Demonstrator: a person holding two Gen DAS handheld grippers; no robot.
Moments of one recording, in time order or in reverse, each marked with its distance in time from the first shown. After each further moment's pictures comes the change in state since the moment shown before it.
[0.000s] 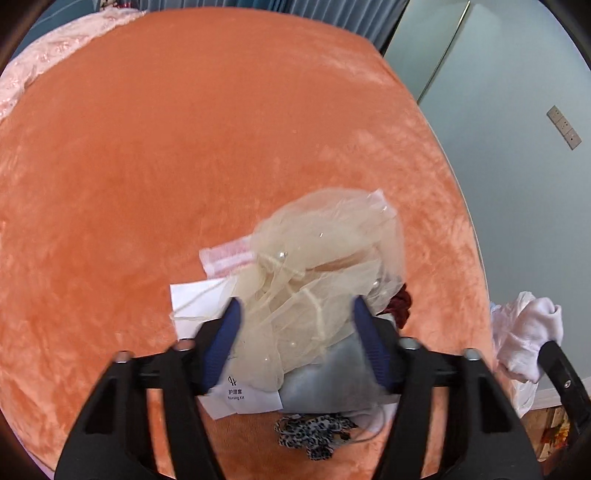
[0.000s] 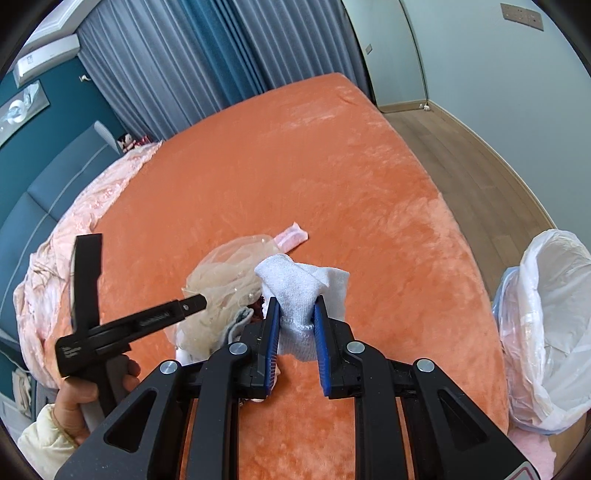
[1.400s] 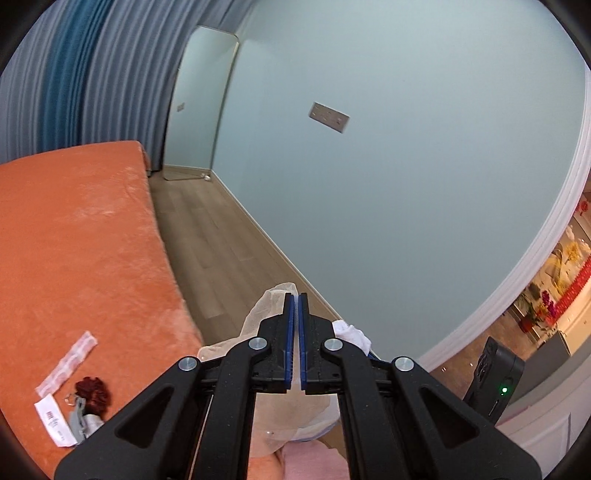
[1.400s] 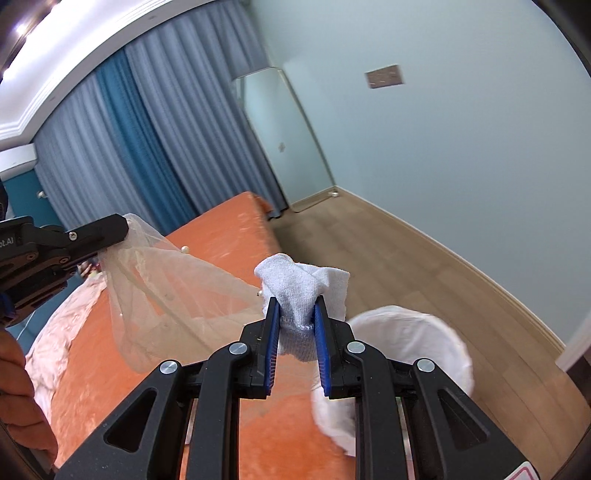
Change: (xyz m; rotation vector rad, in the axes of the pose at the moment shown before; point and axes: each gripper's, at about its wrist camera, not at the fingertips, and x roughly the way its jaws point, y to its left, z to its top) left arm -0.232 -0.361 -0.045 0.516 -0.273 -0.514; right arm -0.236 -0.180 0.009 0.248 -0.423 -0.186
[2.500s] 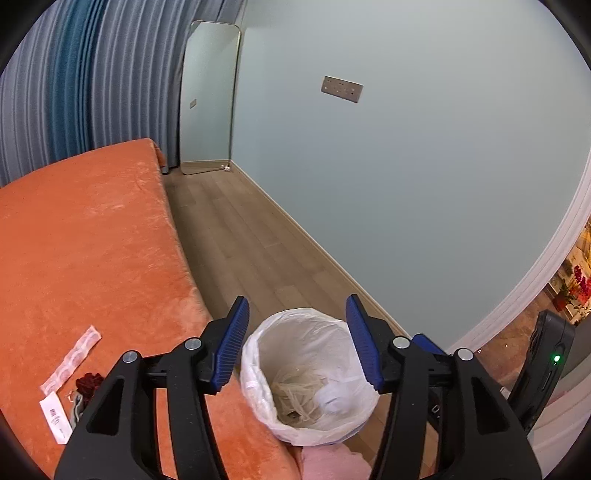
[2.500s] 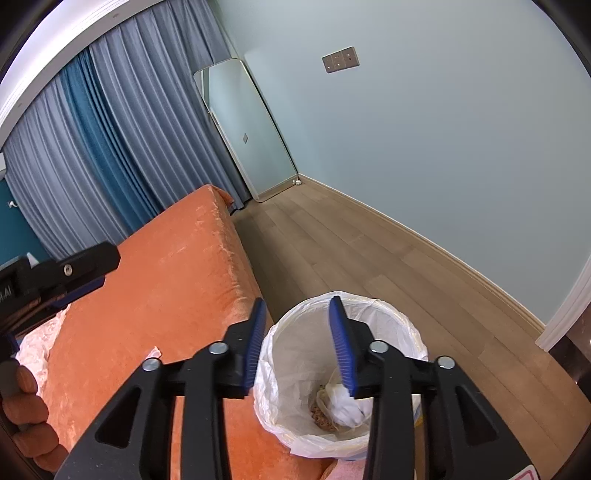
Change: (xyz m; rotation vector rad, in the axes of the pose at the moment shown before) left arm 0.060 -0.016 -0.038 0.067 0.039 0.152; right arm 0.019 -0.039 -0.015 0.053 0.044 -0.109
